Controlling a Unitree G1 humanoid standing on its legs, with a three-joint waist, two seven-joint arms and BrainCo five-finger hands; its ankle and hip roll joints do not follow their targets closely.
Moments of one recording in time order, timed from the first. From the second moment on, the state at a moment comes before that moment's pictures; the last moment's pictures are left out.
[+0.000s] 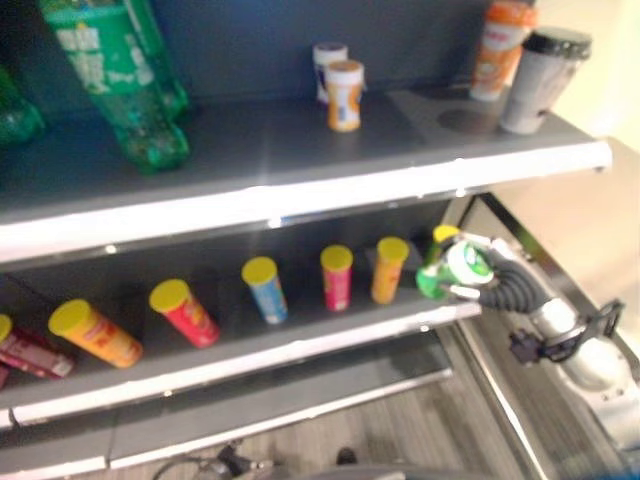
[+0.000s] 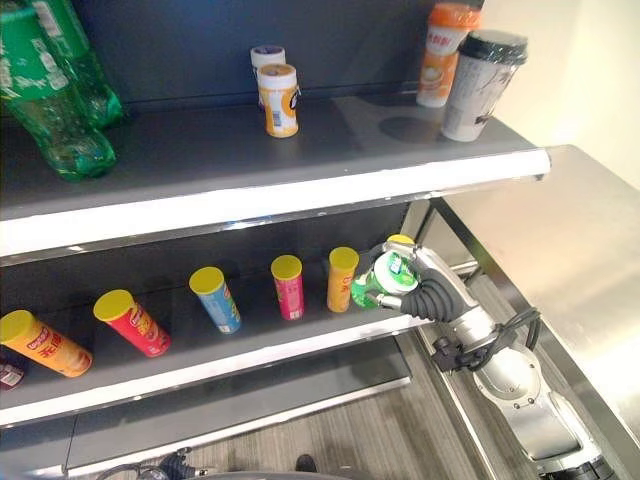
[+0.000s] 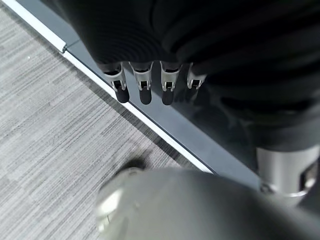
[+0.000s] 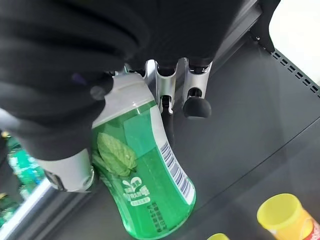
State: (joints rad) left arm -0.01 0.27 -0.23 1.35 0.29 -0.13 0.10; right arm 0.12 -0.79 0.07 -0.38 -0.09 -0.28 0.00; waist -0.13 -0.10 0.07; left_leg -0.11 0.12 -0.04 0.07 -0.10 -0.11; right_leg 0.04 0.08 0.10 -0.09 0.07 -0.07
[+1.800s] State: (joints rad) left arm 0.03 0.27 -0.32 1.34 0.25 -0.12 0.00; right arm -1.01 -1.33 0.76 -0.18 0.44 -0.22 0.18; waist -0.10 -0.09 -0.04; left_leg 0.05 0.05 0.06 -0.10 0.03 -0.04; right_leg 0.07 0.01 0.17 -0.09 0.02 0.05
